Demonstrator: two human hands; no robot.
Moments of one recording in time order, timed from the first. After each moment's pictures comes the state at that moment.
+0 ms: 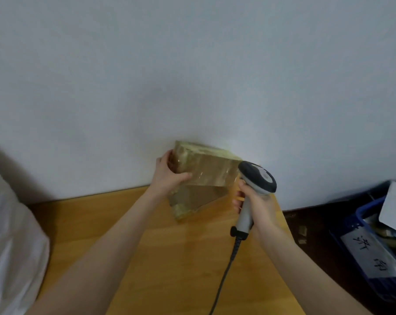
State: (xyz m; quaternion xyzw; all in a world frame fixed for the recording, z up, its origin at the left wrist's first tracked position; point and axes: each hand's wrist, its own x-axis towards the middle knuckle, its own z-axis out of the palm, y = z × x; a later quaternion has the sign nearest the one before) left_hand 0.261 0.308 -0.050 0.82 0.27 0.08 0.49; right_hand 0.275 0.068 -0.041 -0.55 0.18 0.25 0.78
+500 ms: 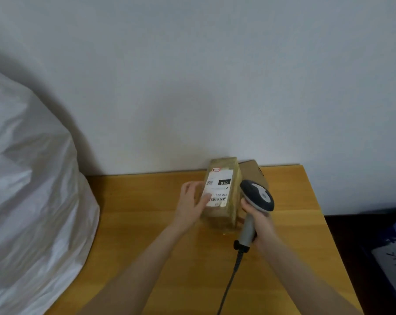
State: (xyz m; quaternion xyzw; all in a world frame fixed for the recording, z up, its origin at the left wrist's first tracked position) left_hand 0.119 0.310 -0.076 0.87 0.25 0.06 0.43; right_hand 0.186 0.134 -0.076 -0.58 0.19 0.35 0.72
